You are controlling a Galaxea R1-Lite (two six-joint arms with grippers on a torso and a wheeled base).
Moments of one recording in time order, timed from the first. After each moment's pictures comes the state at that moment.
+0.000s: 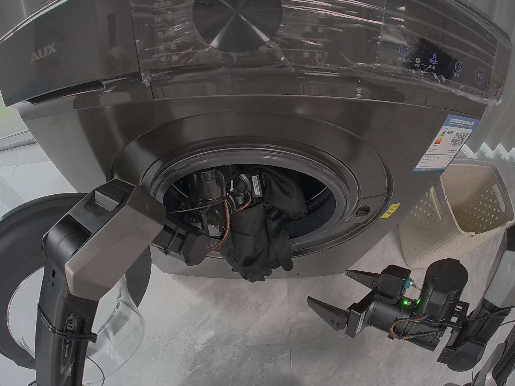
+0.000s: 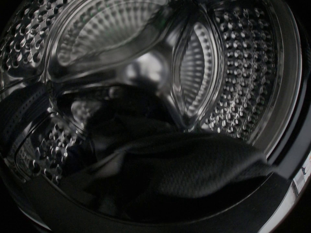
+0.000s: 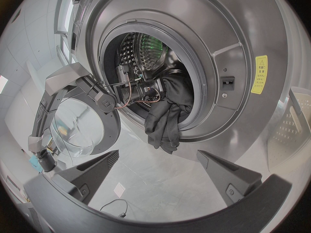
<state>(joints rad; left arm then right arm) -0.50 2.44 -1.51 -1.02 0.10 -0.13 0.73 1.91 -0.16 -1.54 -0.04 0.16</state>
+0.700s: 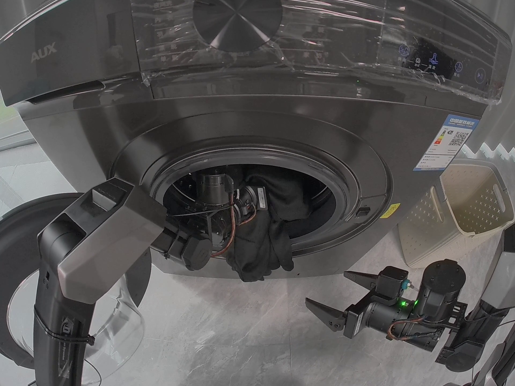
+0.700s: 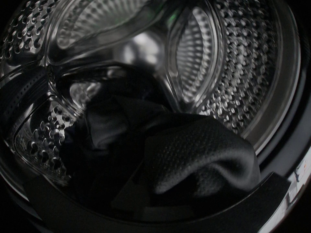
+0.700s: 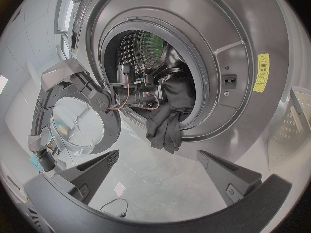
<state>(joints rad) -0.53 2.40 -1.45 -0.90 0.11 -0.18 0.74 1.92 -0.16 -1.54 -0.05 0.16</state>
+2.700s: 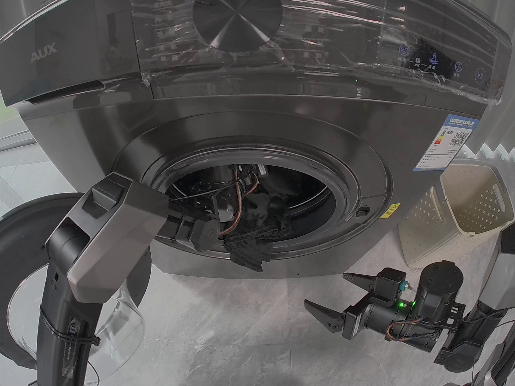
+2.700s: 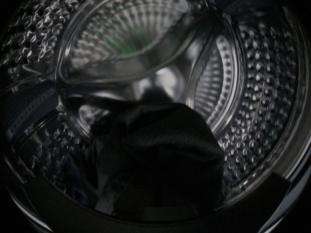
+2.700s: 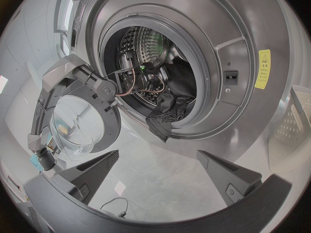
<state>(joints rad) -0.53 2.44 -1.67 -0.88 0.26 -0.28 0.74 1.93 -0.16 -1.54 -0.05 0.16</state>
